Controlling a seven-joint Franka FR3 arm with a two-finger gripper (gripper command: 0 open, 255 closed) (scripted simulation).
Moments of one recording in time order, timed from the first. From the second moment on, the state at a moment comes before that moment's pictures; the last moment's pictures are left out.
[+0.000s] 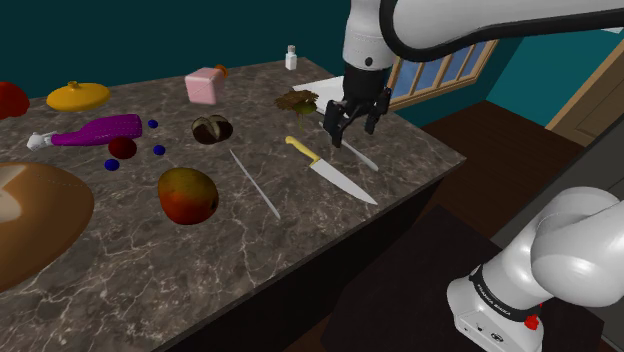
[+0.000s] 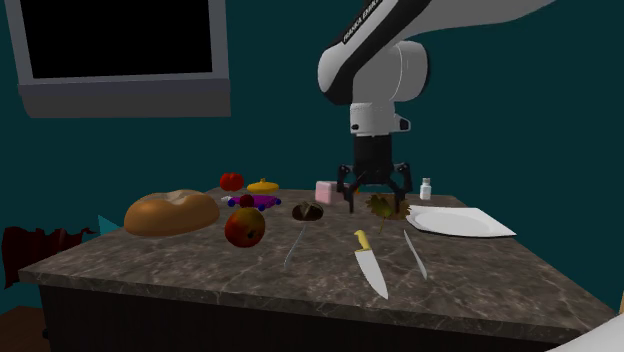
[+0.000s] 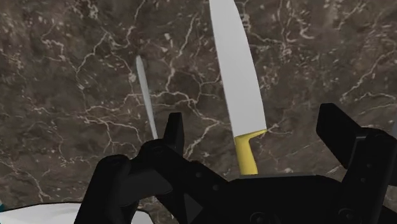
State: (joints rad) arm 0.09 -0.37 0.27 -2.22 0.05 1.82 0.42
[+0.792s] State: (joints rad) arm 0.15 0.04 0.39 -1.92 -0.01 1.92 0.62
